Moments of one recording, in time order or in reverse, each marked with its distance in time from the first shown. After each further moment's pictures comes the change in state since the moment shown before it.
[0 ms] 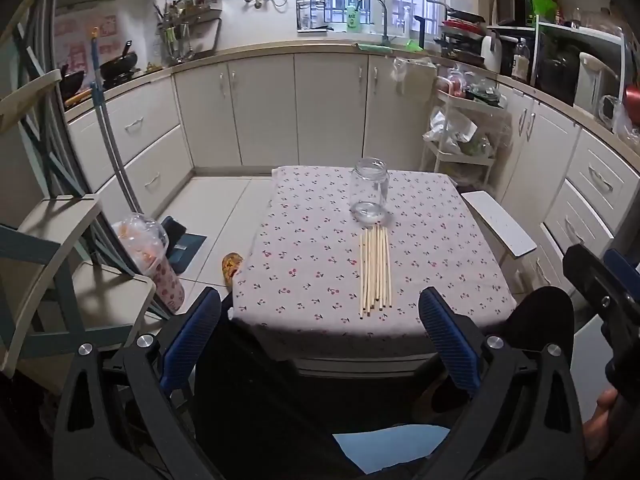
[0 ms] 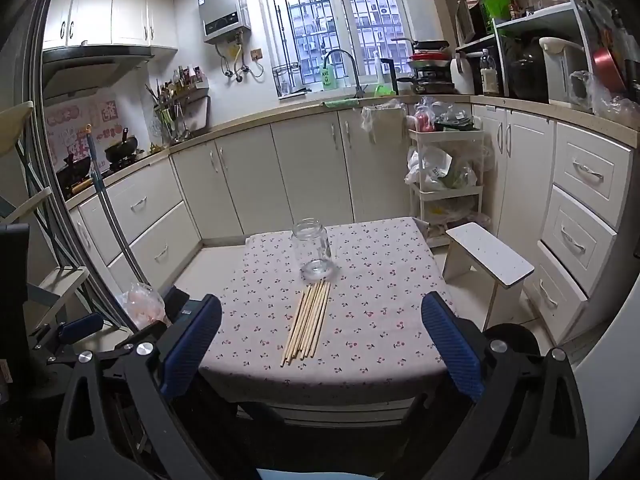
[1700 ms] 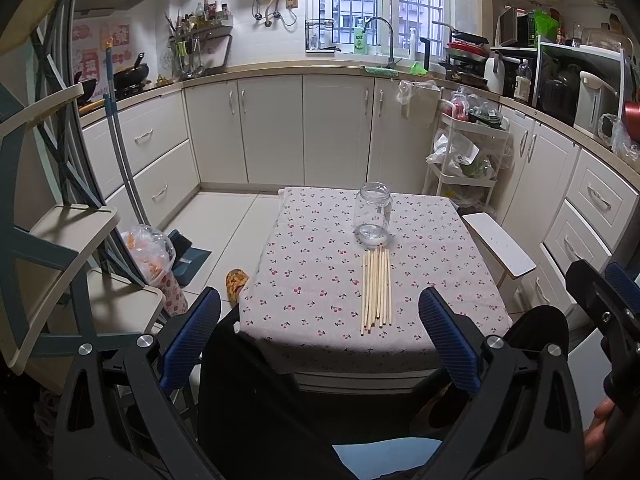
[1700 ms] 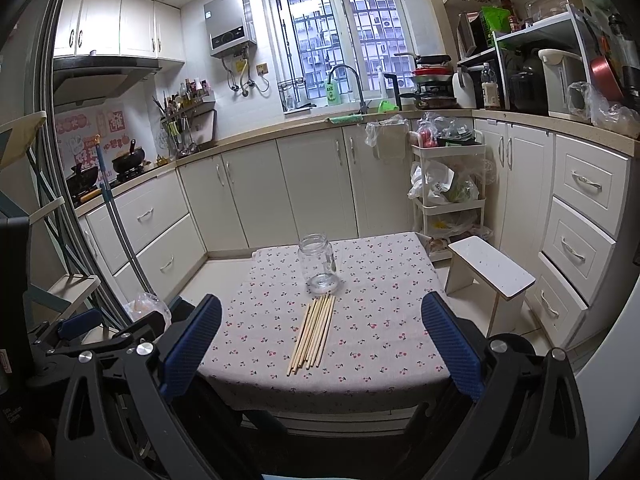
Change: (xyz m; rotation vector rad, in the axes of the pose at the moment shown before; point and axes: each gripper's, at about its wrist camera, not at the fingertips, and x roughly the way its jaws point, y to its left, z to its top) left arm -0.021 0.000 0.001 -0.023 -0.072 0.014; right arm -0.016 -0.003 0.000 -0.002 -0.058 0.017
